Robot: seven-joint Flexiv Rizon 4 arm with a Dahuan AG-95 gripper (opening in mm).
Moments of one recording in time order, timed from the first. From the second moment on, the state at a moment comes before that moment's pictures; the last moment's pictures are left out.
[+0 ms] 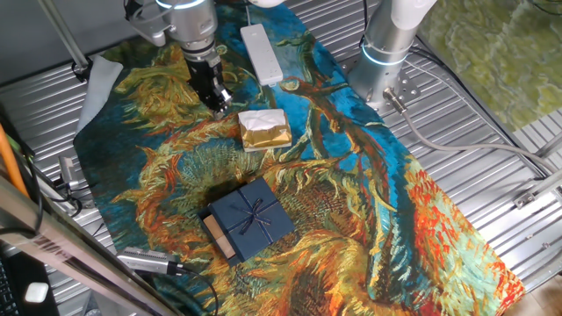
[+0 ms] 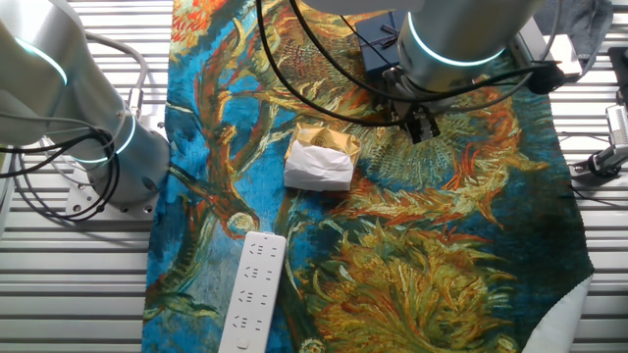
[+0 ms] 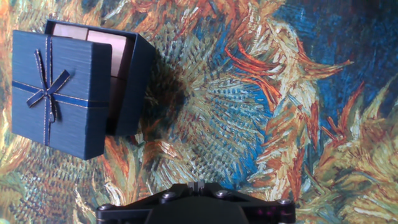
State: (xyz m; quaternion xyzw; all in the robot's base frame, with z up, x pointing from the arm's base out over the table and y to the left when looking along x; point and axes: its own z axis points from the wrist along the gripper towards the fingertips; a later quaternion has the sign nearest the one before) arm 0.500 0.003 0.176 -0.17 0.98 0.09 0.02
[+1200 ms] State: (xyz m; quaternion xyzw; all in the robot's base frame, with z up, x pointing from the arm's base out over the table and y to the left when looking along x) arm 0.499 0.002 0.177 -0.17 0.98 0.09 0.02
